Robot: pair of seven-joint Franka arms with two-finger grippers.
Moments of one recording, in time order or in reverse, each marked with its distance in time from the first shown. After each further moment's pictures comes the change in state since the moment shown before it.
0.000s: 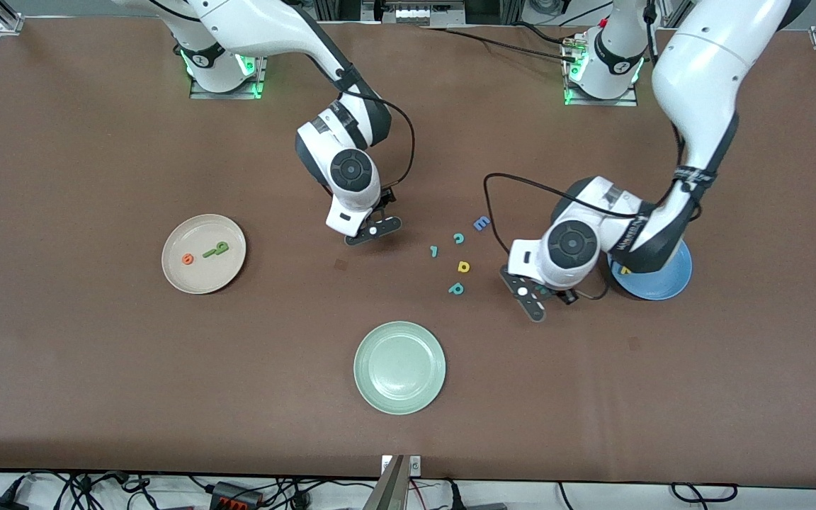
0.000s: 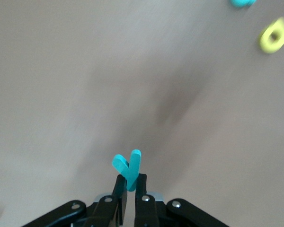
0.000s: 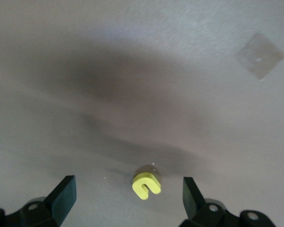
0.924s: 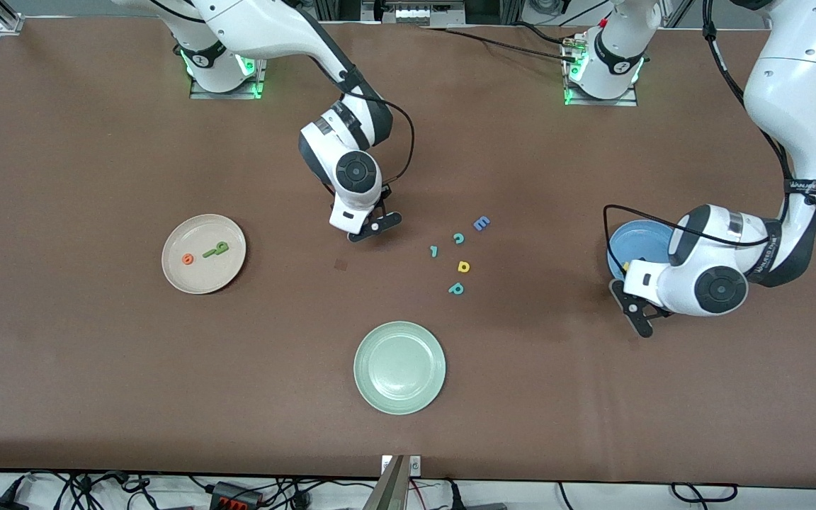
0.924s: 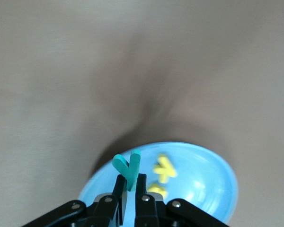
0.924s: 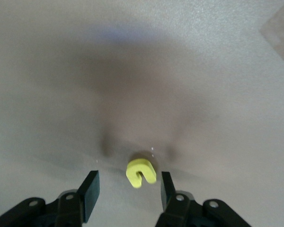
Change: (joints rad) left arm 0.305 0.037 -0.030 -0.024 0.001 -0.099 0.372; right arm 0.007 -0.006 -0.007 -0.007 -0.001 -0.071 -0.073
